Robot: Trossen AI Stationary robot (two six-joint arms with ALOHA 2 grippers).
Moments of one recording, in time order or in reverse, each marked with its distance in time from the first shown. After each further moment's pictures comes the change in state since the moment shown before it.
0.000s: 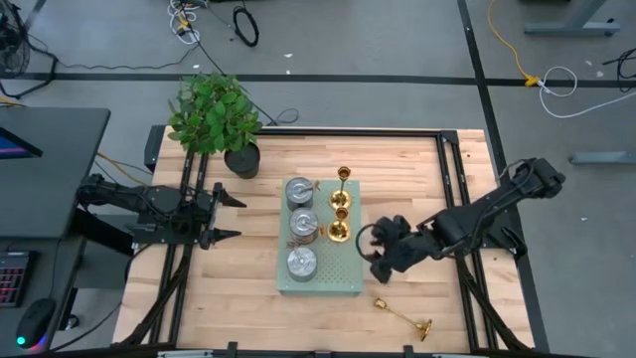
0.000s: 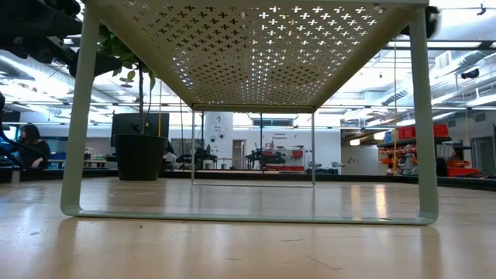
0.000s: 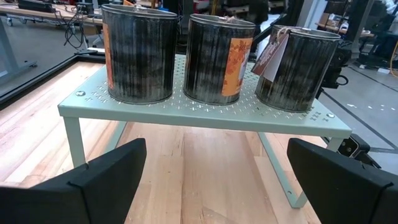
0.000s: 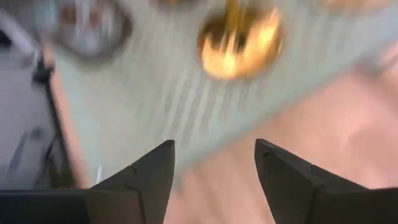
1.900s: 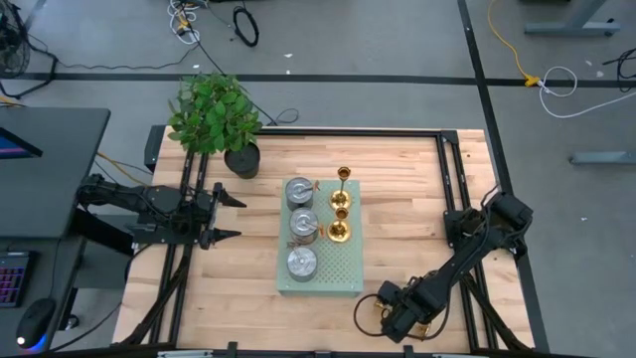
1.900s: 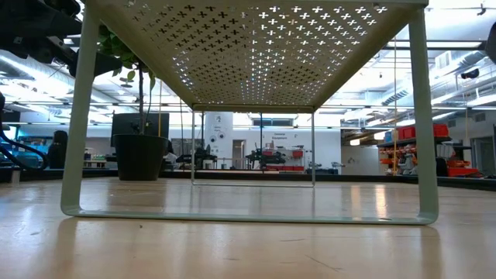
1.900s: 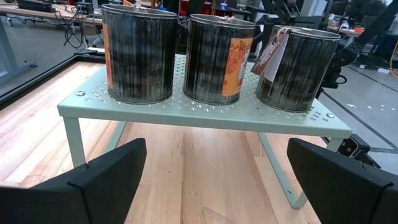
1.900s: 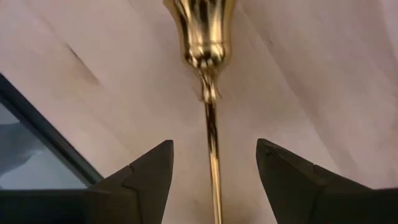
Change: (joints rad) left arm 0.000 0.000 0.000 0.000 0.000 0.000; right arm 0.297 0.443 0.000 0.012 -0.453 0.455
